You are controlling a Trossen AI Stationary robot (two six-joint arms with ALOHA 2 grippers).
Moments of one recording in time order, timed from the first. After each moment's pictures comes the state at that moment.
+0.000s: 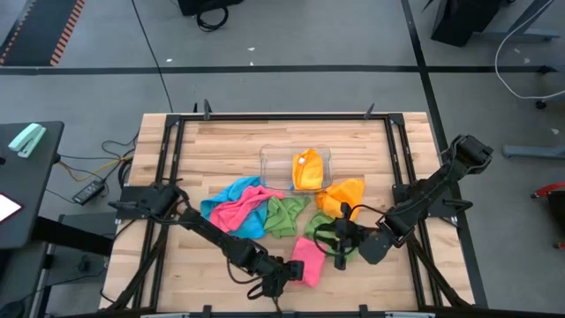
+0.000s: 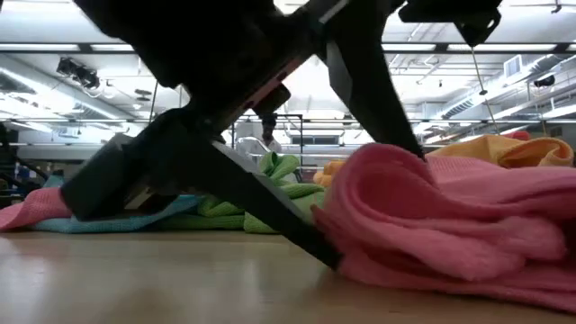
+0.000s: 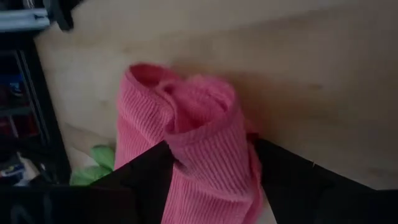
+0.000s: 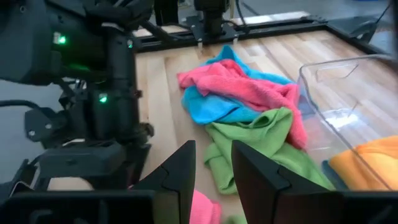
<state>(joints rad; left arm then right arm) -0.56 2.15 1.41 -0.07 -0.25 1.27 0.71 1.43 0.82 0.04 0.80 0.50</state>
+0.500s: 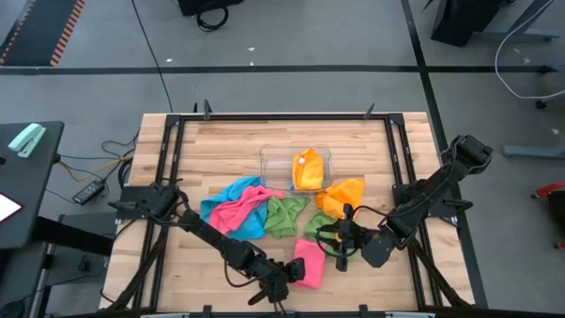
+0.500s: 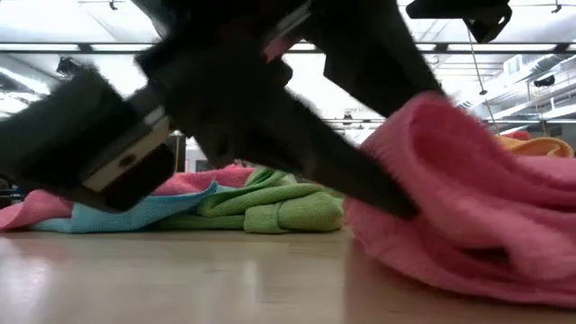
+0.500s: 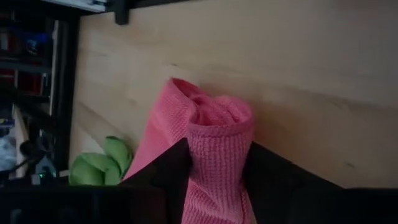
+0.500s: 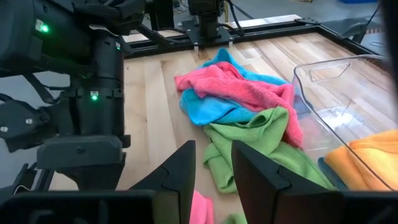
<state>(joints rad) -0.56 2.15 1.41 0.04 -0.26 0.97 0.73 1.43 0.82 0.03 0.84 0.53</state>
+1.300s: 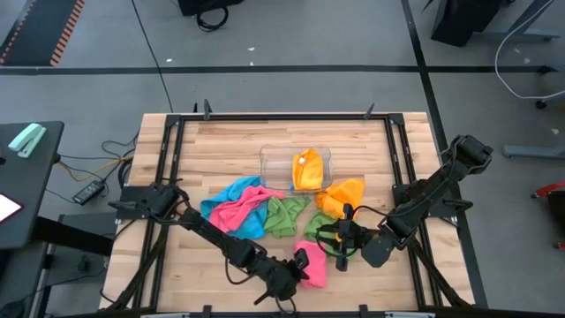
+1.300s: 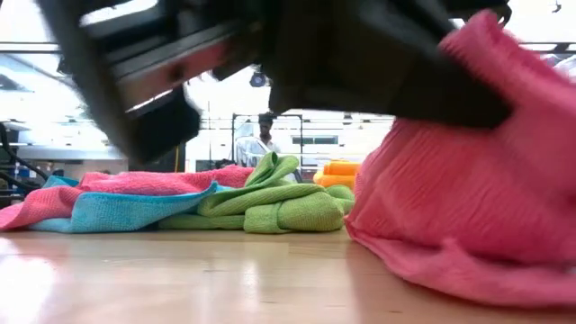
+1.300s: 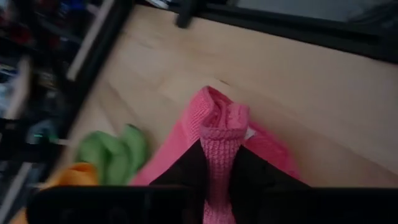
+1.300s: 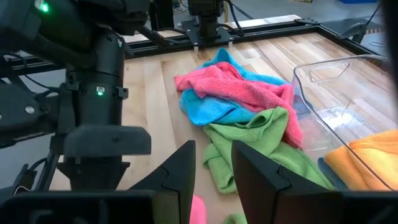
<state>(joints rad) -0.55 2.15 1.41 0.18 -0.28 0.71 0.73 1.43 0.82 0.03 0.84 0.53</state>
